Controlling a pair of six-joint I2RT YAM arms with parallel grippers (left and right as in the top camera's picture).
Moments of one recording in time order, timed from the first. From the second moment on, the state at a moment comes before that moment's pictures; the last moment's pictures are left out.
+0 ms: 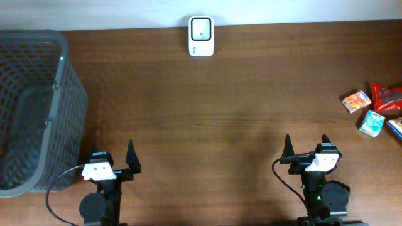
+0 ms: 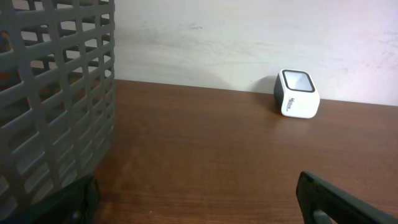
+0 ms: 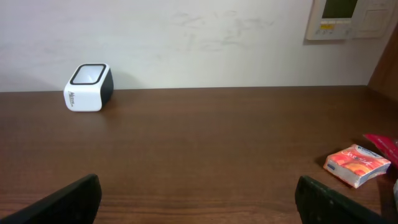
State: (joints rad) left arm 0.09 0.01 0.02 -0.08 0.04 -0.09; right arm -0.02 0.01 0.01 -0.08 0.02 0.02
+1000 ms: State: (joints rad) left arm 0.09 0.01 0.02 -0.08 0.04 -0.09; right arm -0.02 0.01 0.01 -0.07 0.10 -0.14
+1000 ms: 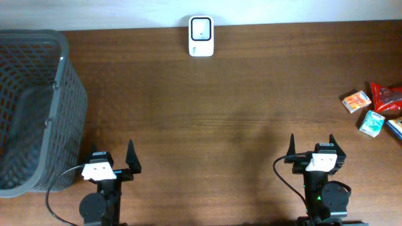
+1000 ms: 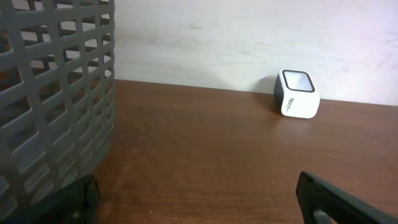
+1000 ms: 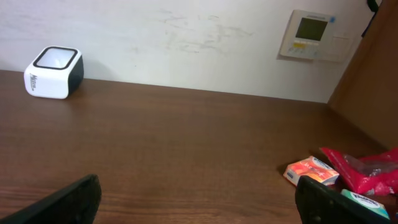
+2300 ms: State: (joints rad) left arm 0.09 0.01 0.02 -0.08 0.04 -0.09; right arm -0.02 0.01 0.01 -0.07 0.06 -0.15
